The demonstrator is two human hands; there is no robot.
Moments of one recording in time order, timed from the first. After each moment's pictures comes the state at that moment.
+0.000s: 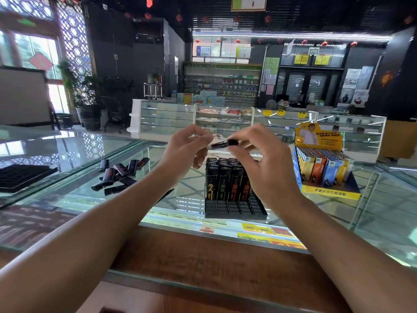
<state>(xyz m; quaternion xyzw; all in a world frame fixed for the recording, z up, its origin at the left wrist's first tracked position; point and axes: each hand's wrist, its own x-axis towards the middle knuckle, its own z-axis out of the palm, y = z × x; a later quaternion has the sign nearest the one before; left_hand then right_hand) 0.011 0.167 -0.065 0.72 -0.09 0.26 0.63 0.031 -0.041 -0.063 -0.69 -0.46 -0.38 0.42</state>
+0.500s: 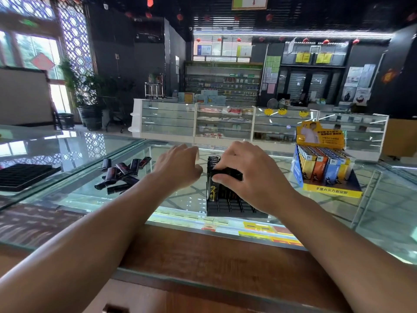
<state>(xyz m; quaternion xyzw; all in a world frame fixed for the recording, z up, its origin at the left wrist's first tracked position) 0.024 0.188 -0.089 0.96 0.04 0.29 0.04 0.036 -0.037 -0.077 -0.77 -0.51 -0.32 0.22</state>
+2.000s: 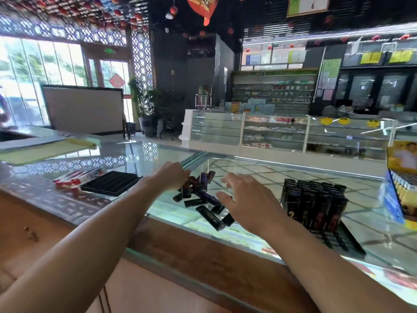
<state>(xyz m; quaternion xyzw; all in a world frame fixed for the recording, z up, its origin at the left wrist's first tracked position) -0.035 0.364 -0.079 0.95 0.26 0.11 0.13 -0.004 0.115 -0.091 -0.86 -0.45 -0.16 0.20</state>
